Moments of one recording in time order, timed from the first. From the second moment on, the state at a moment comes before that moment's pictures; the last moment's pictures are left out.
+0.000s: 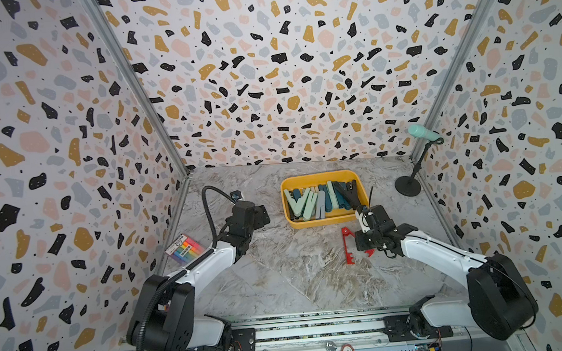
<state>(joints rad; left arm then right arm) -0.35 1.37 0.74 0.04 -0.28 -0.46 0.45 1.27 0.70 -0.40 -0.01 0.23</state>
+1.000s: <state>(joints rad) -0.35 1.29 0.72 0.03 -0.38 -0.48 0.39 1.51 0.76 -0.44 -0.03 0.13</state>
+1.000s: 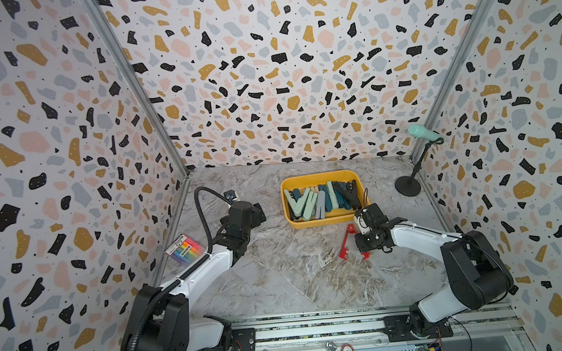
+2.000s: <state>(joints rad) -0.34 1.27 0.71 0.02 -0.41 -0.51 0.34 1.70 1.22 -0.44 -0.14 -0.10</state>
